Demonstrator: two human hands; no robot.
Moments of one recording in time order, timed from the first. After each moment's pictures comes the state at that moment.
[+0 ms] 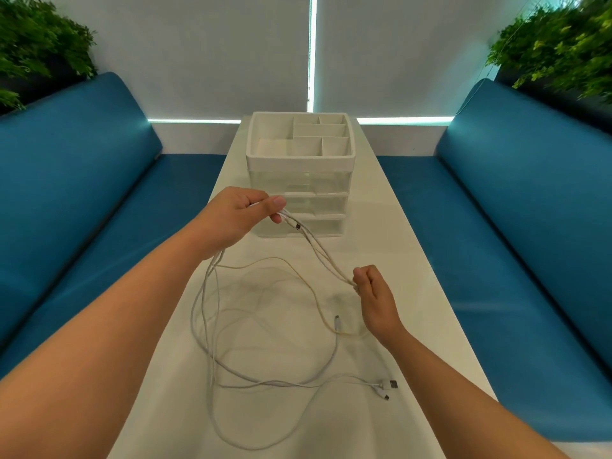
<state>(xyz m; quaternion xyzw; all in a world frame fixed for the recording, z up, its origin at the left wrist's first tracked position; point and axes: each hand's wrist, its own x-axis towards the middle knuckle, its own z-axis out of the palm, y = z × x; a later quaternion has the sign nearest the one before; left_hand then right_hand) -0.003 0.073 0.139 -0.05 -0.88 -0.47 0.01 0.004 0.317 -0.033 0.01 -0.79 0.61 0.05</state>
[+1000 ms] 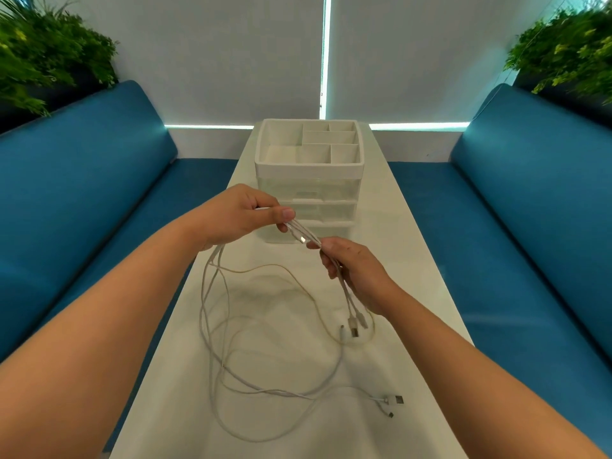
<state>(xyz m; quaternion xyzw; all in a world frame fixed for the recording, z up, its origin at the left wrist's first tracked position) -0.018 0.062 0.153 -0.10 -0.90 -0.42 -0.07 -0.021 0.284 0.057 0.15 -0.69 0.70 -0.15</state>
